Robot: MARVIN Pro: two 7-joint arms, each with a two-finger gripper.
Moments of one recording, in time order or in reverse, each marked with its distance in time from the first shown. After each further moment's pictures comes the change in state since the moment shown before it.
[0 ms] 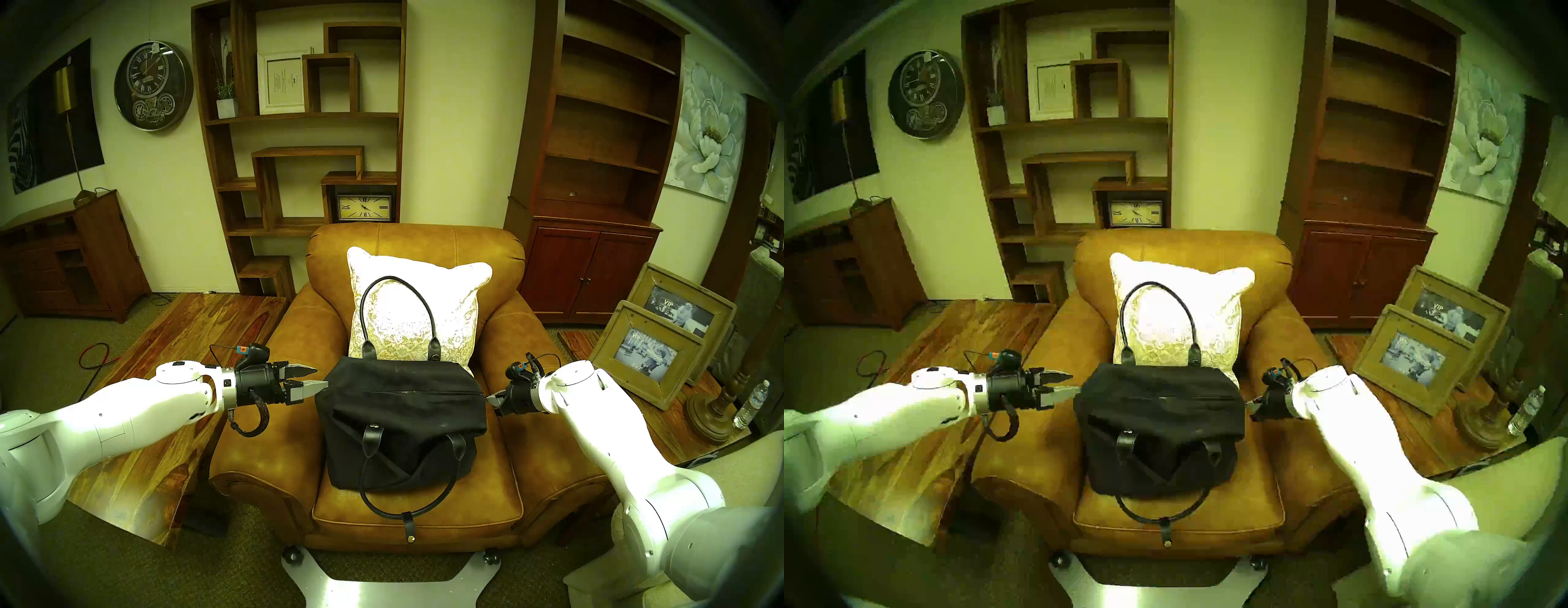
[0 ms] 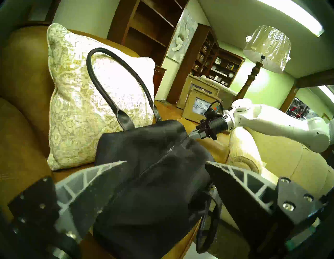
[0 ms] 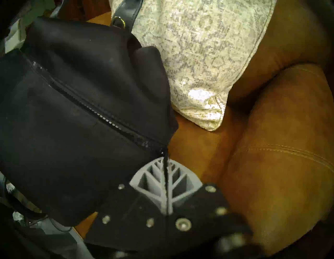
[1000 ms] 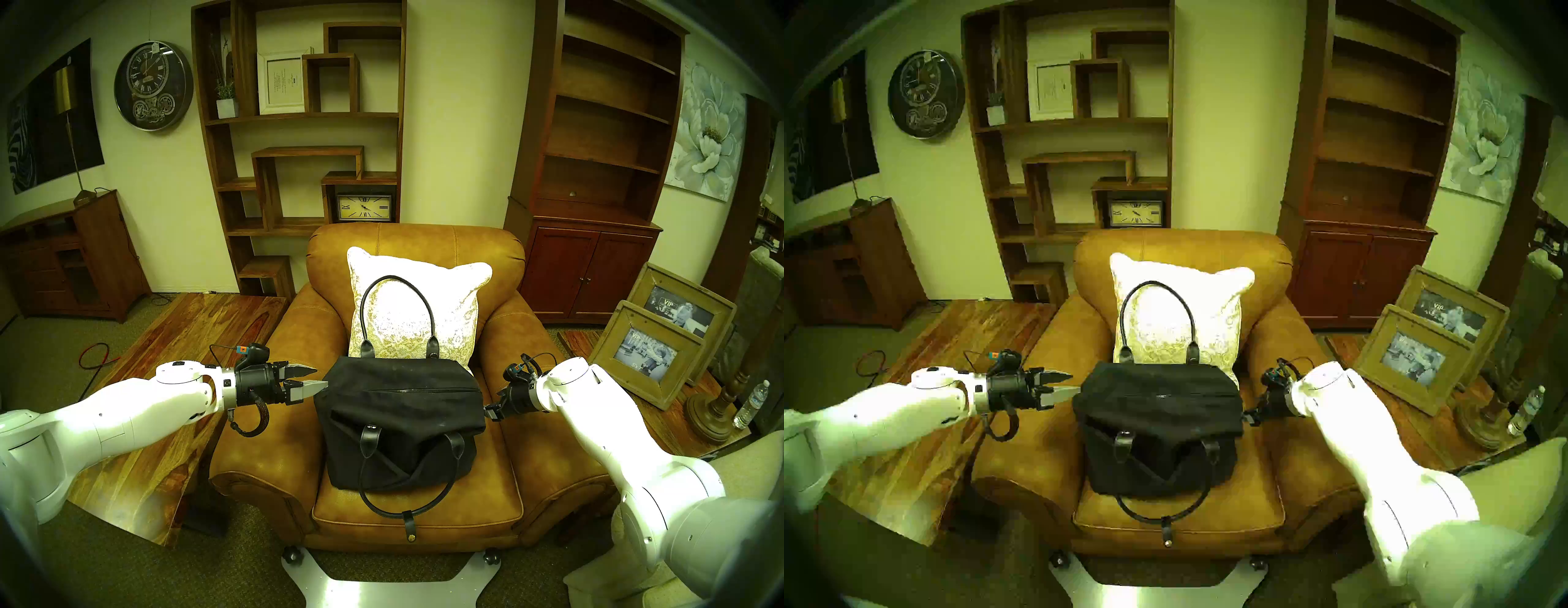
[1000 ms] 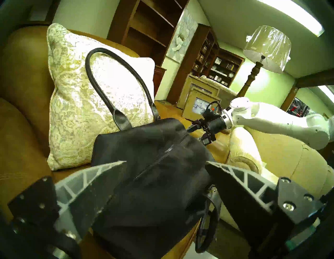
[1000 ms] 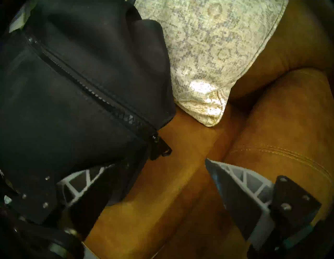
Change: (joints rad) left arm 0.000 0.000 0.000 0.000 0.000 0.000 0.000; right arm 0.029 0.017 -0.025 0.002 -0.058 -0.030 0.027
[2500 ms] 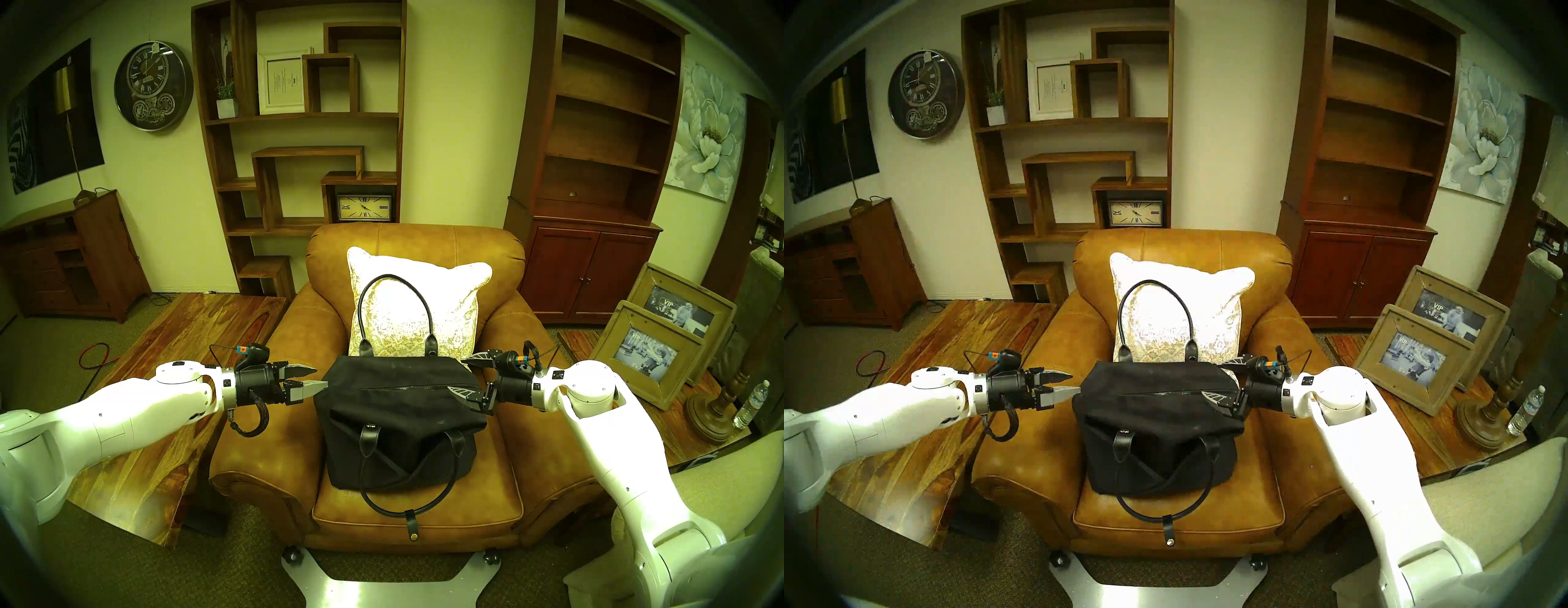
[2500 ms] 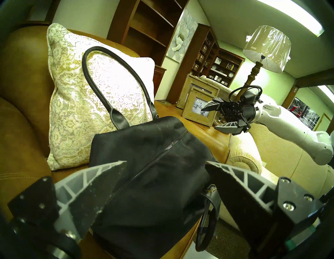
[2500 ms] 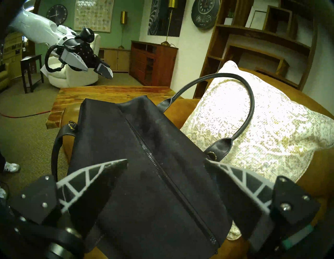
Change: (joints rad) left arm 0.000 0.001 0.000 0.000 0.000 0.000 0.000; right arm -0.345 0.022 0.166 -0.587 0.177 -0.303 0.130
